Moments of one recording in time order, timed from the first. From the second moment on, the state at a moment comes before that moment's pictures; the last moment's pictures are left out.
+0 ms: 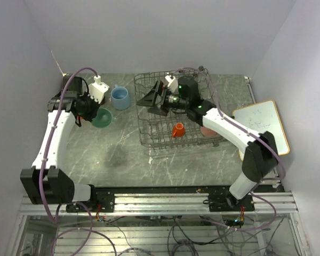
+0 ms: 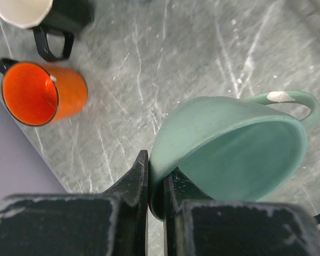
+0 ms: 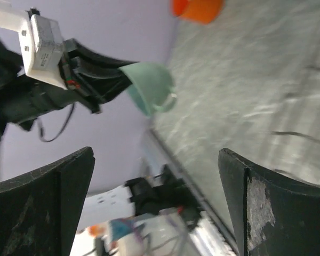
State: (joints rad) left arm 0.00 1.31 1.32 -0.90 0.25 0.60; right arm 0.65 1.69 1.35 0.07 -0.57 1.04
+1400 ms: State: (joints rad) left arm 0.05 1.96 1.48 -0.68 0.04 0.48; right arm 0.40 1.35 1.21 -0.72 0.36 0.47
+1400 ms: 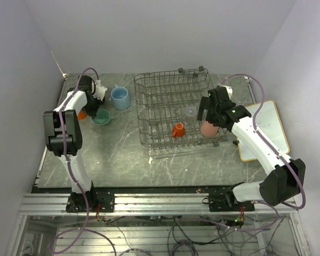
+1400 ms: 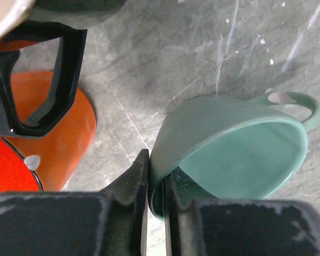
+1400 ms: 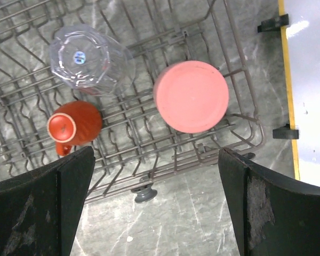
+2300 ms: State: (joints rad) left arm 0.06 1.60 1.56 -0.82 0.26 0.48; right arm 0.37 1.46 1.18 -0.69 0.54 0.49
